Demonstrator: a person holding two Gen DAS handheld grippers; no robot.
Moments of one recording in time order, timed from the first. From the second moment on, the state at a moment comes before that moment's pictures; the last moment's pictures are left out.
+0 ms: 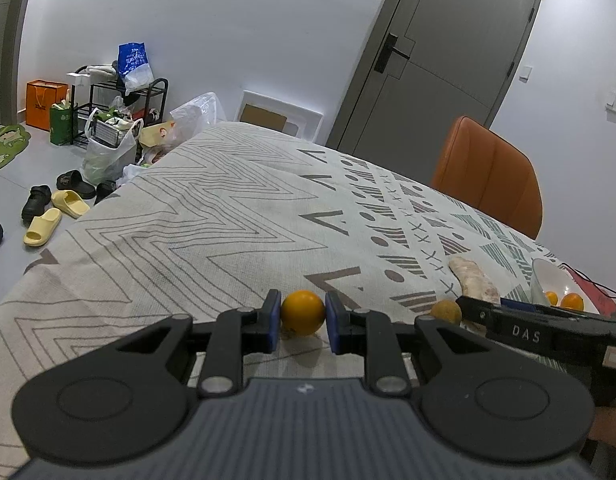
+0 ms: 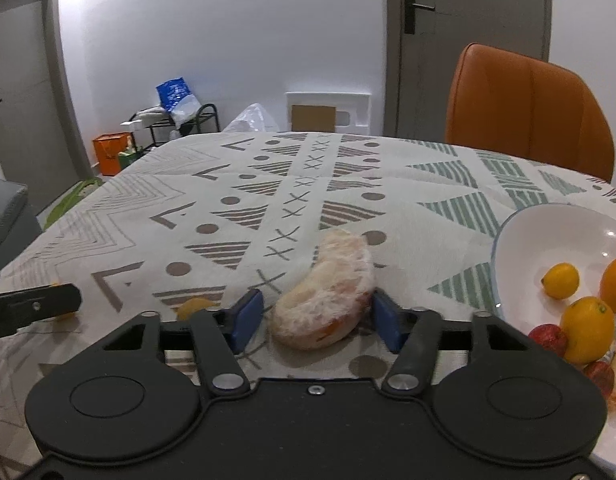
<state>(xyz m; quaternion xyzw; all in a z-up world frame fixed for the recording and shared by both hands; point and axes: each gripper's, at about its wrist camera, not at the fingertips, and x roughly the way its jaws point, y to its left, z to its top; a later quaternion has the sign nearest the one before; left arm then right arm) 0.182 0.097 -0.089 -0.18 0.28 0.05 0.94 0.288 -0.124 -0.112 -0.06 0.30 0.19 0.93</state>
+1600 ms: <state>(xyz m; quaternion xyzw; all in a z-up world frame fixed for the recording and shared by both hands) 0.166 0.071 -0.072 -0.15 0.27 0.04 0.95 0.244 -0.149 -0.112 -0.07 0.30 0.19 0.93</state>
